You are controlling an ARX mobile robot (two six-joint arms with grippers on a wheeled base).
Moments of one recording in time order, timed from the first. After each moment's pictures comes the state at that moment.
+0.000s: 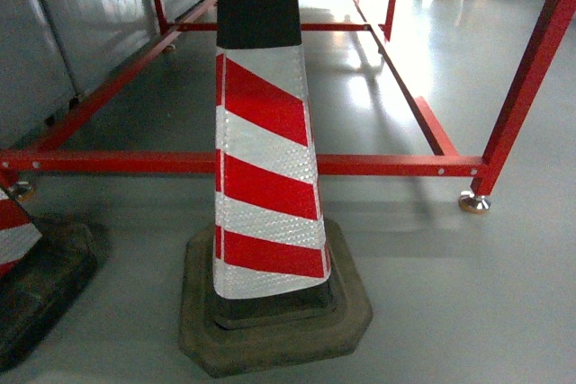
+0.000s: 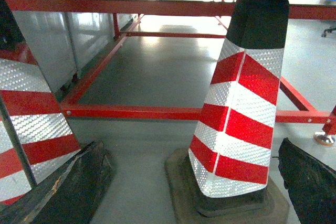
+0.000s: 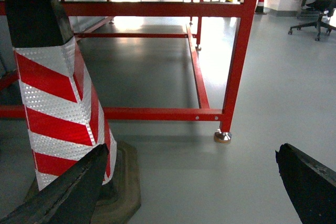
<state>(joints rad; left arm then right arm) 0.00 0.01 0.01 0.00 0.00 -0.01 0.00 0.01 0.01 -0.01 0.00 0.00</state>
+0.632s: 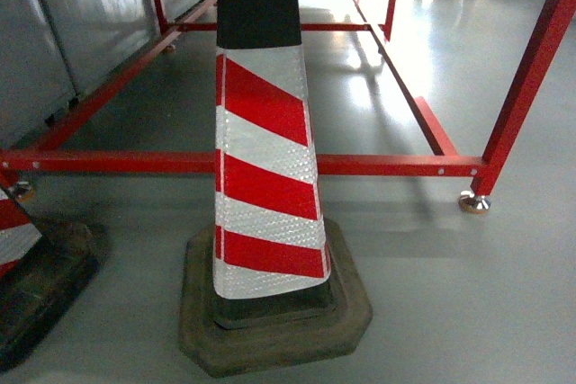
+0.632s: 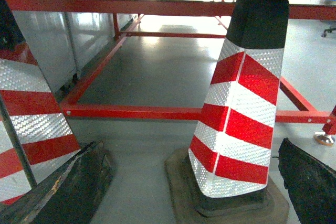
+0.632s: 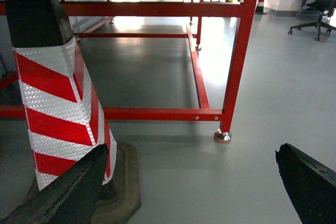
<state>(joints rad) 0.00 0.01 0.01 0.00 0.00 -0.01 0.00 0.01 0.01 -0.01 0.00 0.00</state>
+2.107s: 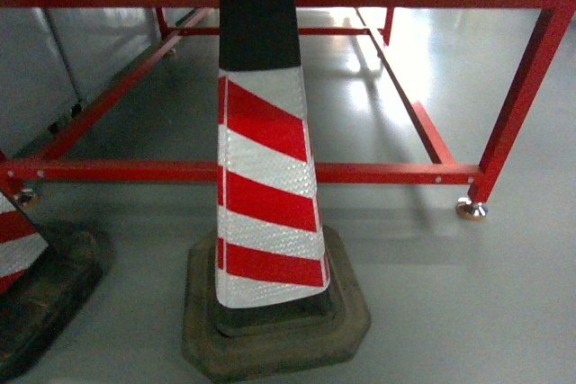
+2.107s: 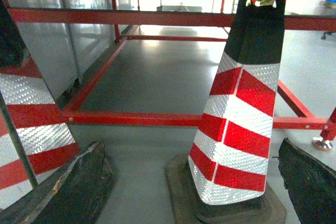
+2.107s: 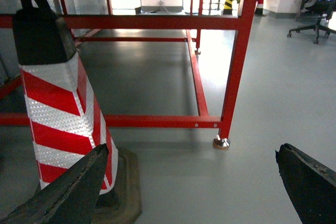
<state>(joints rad) 0.00 0.01 0.01 -0.01 0.00 -0.01 0.00 0.01 0.01 -0.01 0.00 0.00</state>
